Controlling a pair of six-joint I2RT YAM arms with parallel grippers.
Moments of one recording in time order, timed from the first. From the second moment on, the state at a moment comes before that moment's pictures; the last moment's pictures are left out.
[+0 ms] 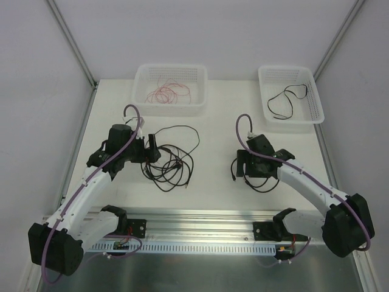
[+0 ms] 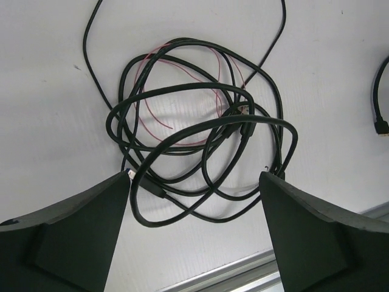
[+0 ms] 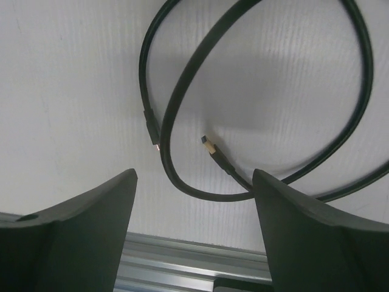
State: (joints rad) left arm -0.27 0.96 0.76 -0.54 0.17 -0.27; right arm 0.52 1.18 0.74 -0.68 0.05 0.46
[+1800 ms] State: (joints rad) left arm -0.27 0.86 0.74 -0.54 -0.04 -0.28; right arm 0.20 1.18 0.53 -0.61 0.34 0.82
